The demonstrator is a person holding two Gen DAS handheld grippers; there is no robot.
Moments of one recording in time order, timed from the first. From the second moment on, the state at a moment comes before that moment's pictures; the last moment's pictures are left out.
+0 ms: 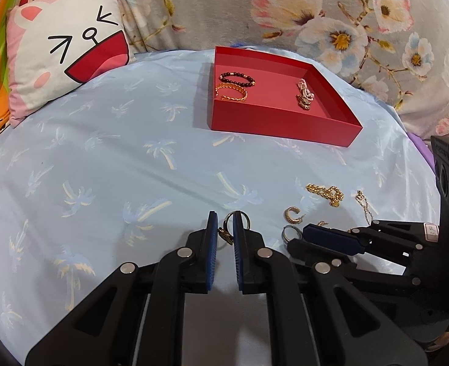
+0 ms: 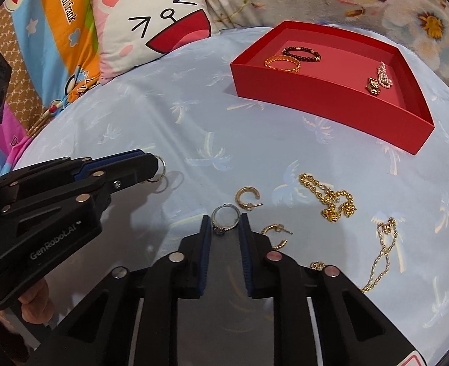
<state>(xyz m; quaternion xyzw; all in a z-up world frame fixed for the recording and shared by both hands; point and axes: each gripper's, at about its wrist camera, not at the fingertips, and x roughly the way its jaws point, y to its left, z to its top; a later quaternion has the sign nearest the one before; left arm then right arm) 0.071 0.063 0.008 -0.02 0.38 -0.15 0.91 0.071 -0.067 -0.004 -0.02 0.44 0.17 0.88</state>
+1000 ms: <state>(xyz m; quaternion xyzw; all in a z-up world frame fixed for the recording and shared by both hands) 0.136 0.007 0.091 0.03 0.32 -0.21 0.93 0.127 -0.186 0.097 0.04 0.34 0.07 0.94</state>
